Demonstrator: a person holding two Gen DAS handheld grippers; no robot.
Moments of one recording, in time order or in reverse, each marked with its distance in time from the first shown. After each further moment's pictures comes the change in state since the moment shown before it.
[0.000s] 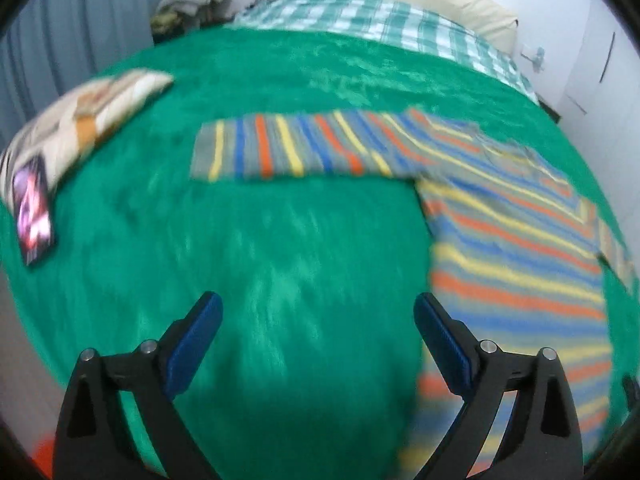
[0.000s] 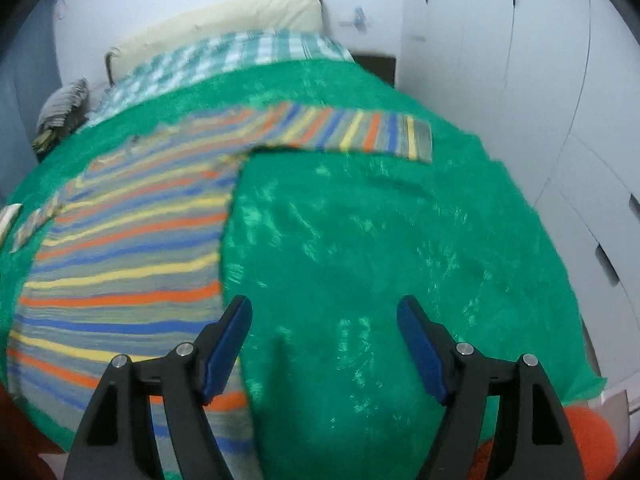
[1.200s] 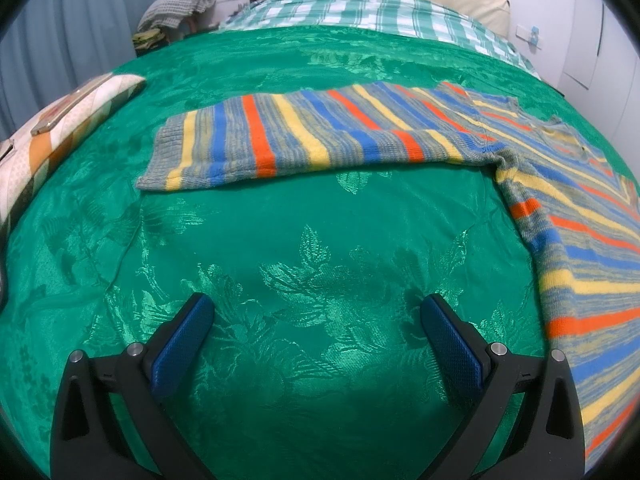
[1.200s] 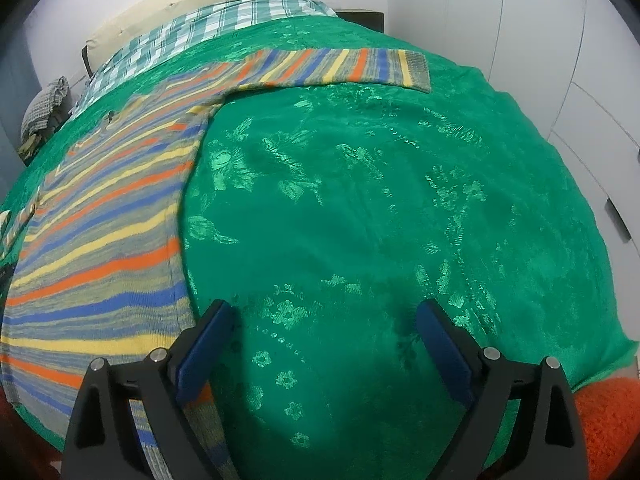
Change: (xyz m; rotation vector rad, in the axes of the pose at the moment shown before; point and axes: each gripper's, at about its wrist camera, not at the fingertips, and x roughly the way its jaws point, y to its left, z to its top) left arm 0.080 0.026 -0.016 0.083 -0.034 0.001; right arm 0.032 -0.010 -0.010 0.061 0.100 0.019
